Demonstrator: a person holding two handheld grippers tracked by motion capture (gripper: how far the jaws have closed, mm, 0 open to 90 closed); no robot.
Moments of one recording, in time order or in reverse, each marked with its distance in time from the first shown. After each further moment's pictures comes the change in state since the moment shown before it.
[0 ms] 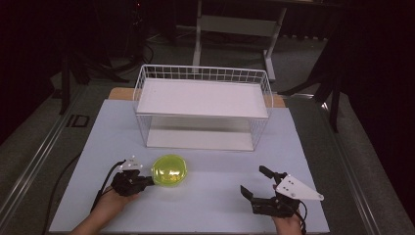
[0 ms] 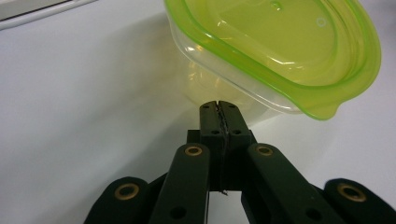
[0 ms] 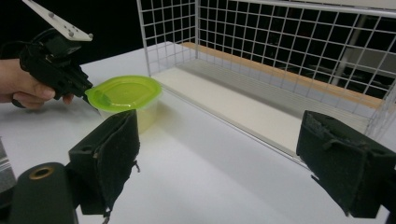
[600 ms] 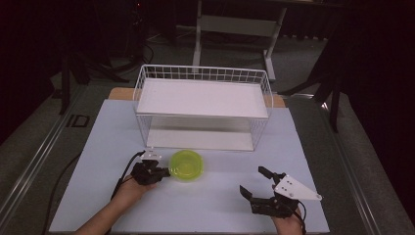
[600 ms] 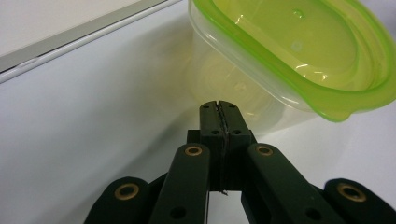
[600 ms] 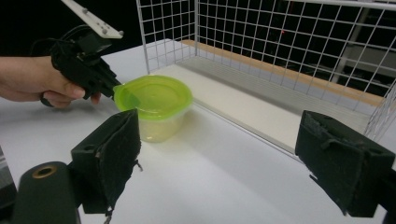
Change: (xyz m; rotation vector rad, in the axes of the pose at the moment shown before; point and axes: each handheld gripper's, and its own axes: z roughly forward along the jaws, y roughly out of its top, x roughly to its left) left arm -0.009 0.037 0.041 0.006 -0.024 0.039; right arm 0.000 -0.004 0.003 0.006 -0.003 -0.004
